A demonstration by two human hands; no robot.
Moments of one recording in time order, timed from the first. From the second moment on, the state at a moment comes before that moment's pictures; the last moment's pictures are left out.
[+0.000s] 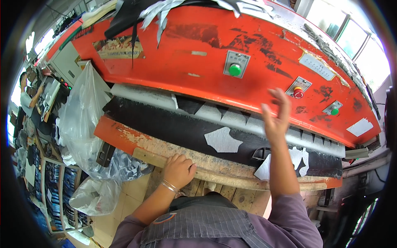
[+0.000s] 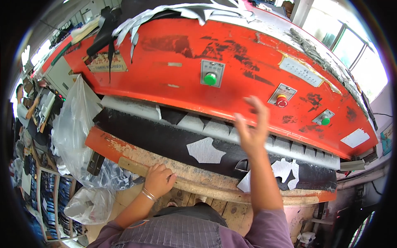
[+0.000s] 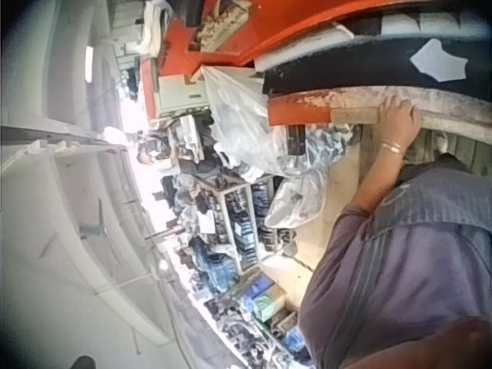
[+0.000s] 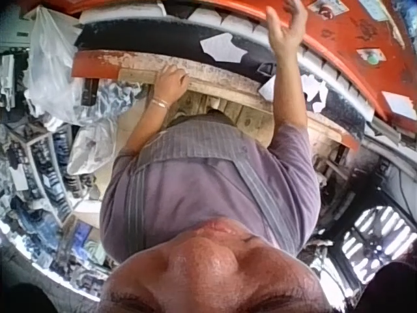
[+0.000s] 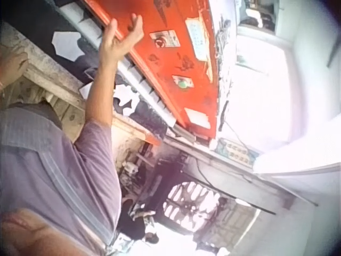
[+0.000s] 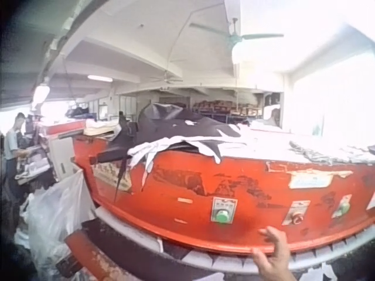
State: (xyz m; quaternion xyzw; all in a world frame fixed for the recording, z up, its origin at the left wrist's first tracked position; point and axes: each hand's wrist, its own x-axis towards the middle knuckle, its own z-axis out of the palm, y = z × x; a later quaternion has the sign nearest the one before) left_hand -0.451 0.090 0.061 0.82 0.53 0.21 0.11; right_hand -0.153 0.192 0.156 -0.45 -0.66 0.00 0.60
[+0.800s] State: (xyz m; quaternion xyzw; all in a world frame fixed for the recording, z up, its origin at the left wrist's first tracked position) left_hand -0.445 0.289 -0.002 0.43 0.39 0.42 0.70; right_hand -0.236 0.285 0.028 -0.53 -0.79 0.02 0.31
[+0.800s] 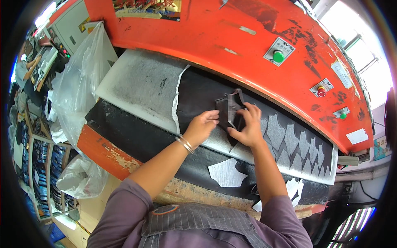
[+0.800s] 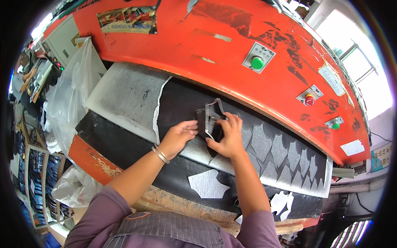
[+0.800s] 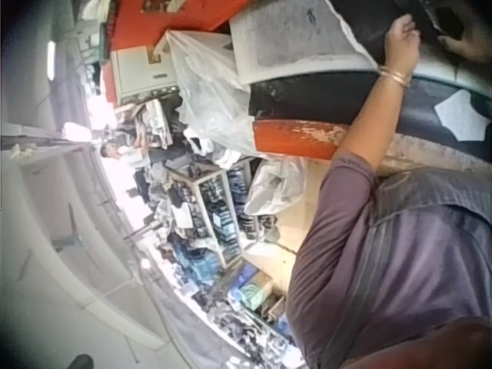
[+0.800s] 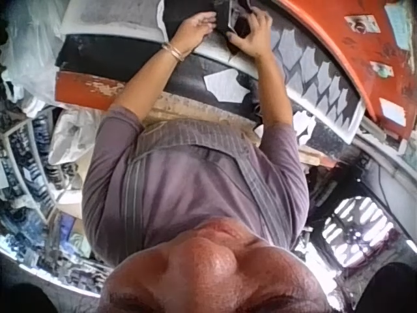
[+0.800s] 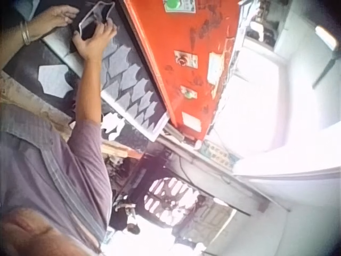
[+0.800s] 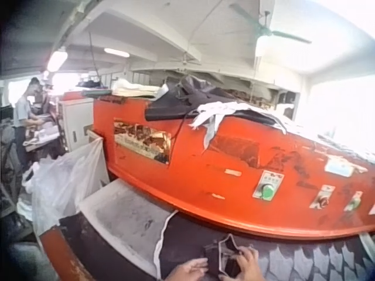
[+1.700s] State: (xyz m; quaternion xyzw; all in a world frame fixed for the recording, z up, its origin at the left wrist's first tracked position) left_hand -0.536 0.238 0.012 0.70 0.52 0.39 0.29; right_hand -0.355 0.287 0.028 -0.58 -0.77 0.11 0.22
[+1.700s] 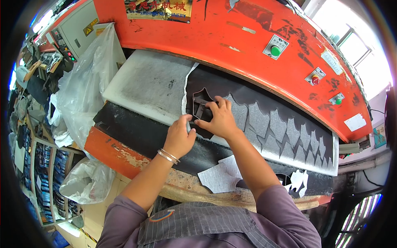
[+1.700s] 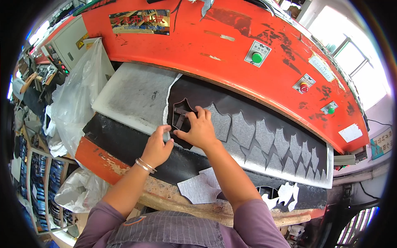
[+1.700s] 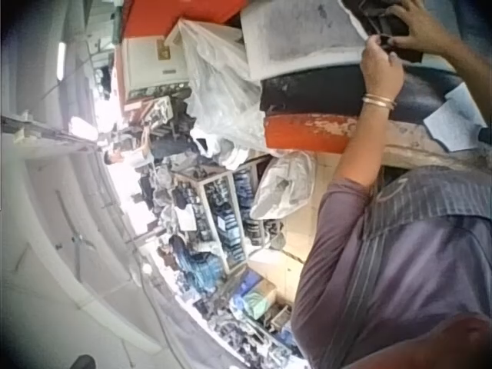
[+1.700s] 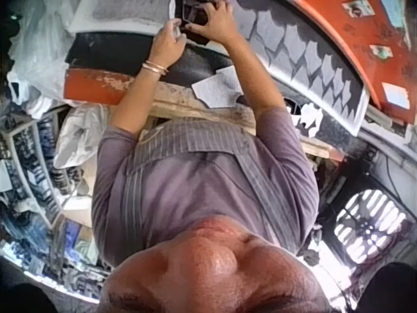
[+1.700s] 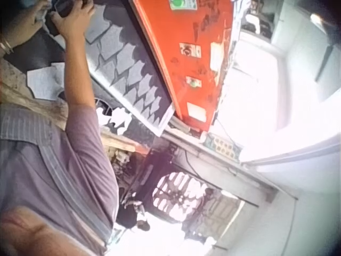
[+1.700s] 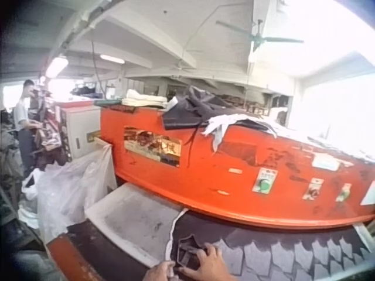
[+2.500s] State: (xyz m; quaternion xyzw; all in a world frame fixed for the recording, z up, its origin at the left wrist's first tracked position) left_hand -0.522 0.254 -0.010 0.75 0.52 0.37 0.17; right_hand -0.284 0.287 0.016 -0.55 -0.78 0.19 0.22
